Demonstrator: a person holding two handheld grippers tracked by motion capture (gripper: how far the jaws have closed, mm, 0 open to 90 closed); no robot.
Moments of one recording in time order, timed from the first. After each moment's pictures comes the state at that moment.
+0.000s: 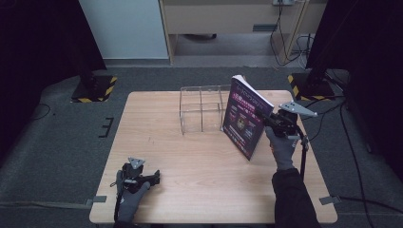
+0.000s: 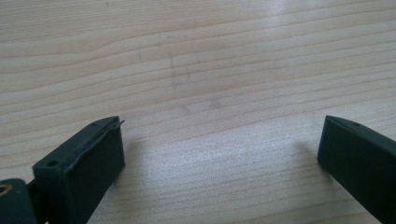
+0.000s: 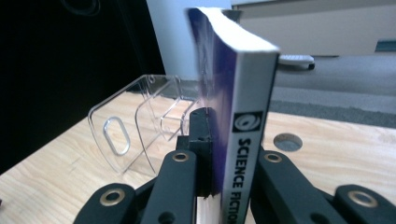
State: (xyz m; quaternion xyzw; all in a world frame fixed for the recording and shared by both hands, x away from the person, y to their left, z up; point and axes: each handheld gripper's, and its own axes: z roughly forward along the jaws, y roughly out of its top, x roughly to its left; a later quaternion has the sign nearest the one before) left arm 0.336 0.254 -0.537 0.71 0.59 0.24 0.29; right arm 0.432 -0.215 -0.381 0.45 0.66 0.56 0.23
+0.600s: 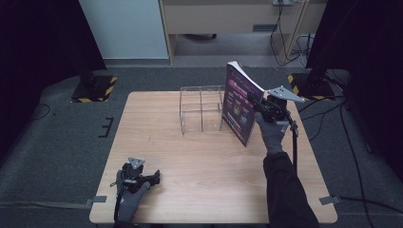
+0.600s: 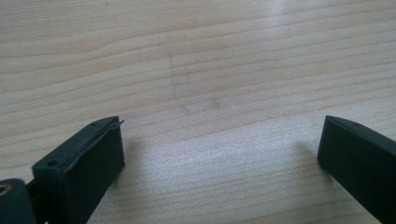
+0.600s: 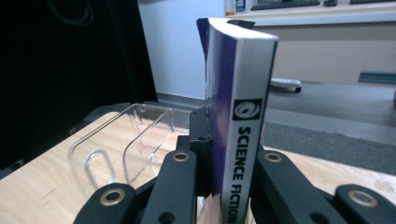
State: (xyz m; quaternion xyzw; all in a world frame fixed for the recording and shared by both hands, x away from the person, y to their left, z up) left arm 0.337 0.254 -0.537 0.71 0.59 0.24 0.29; right arm 0.468 -0.185 -0.361 0.43 0.65 0.56 0.28
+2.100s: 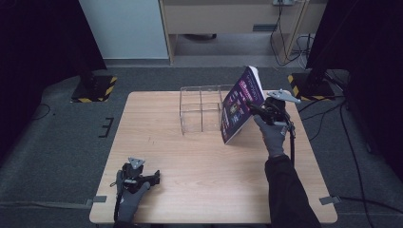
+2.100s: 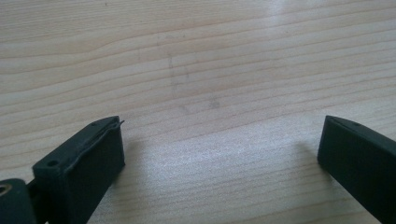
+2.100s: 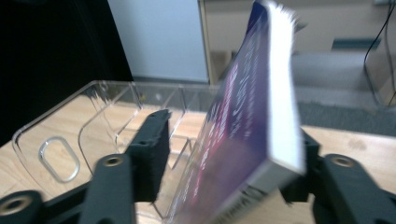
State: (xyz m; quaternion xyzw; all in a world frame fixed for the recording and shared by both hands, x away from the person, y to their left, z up) left arm 0.336 0.254 -0.536 0.72 0.59 0.24 0.29; right arm 0.479 -0.194 -0.385 0.48 0.65 0.52 0.28
